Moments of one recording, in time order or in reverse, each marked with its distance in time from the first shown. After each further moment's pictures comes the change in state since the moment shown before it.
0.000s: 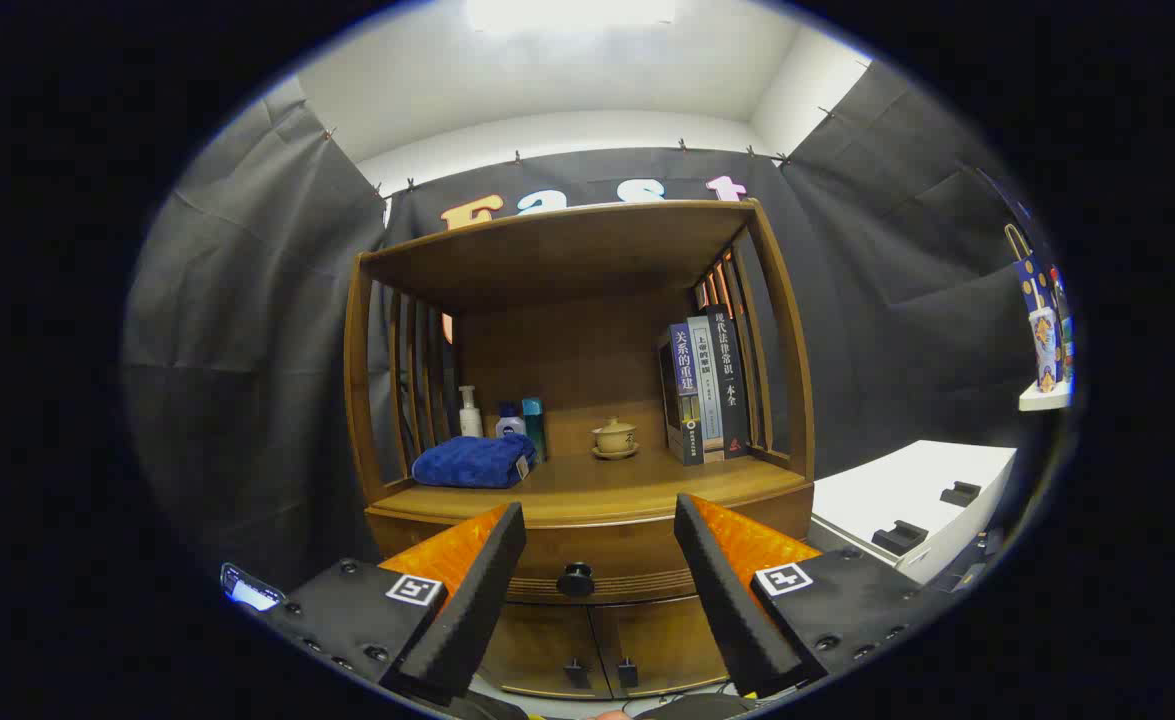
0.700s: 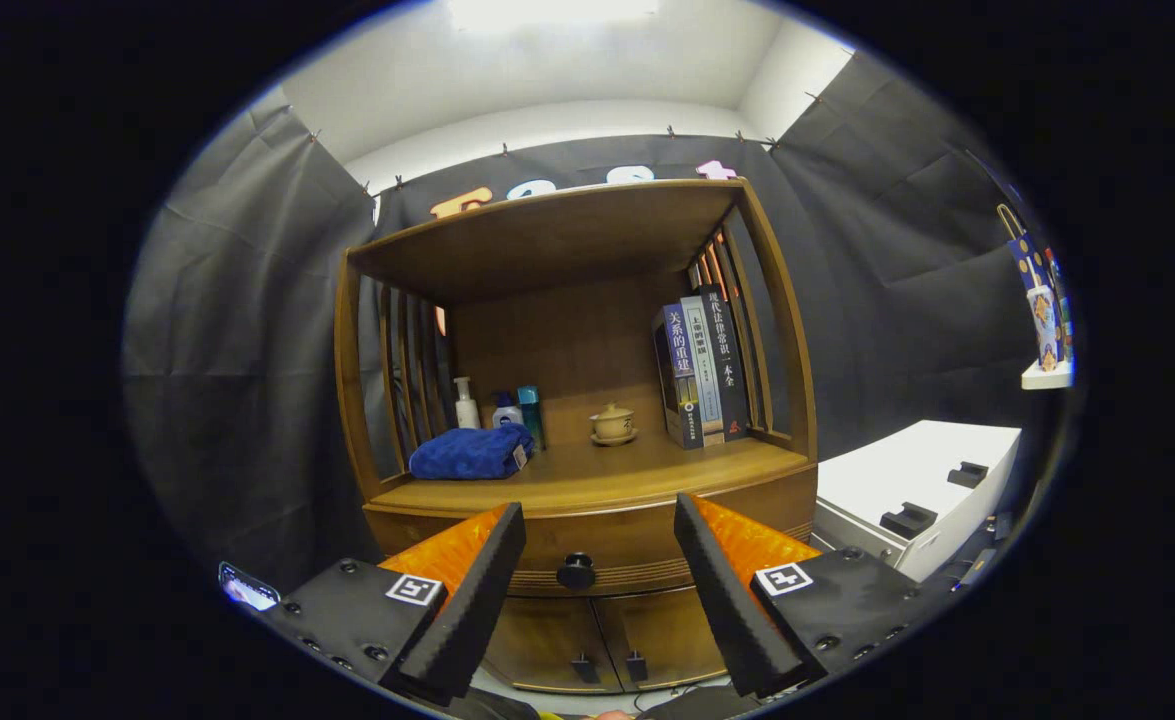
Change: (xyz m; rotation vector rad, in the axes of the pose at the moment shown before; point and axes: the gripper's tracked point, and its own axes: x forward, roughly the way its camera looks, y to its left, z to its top) arm 0.005 -0.005 -0.010 0.042 0.040 -0.009
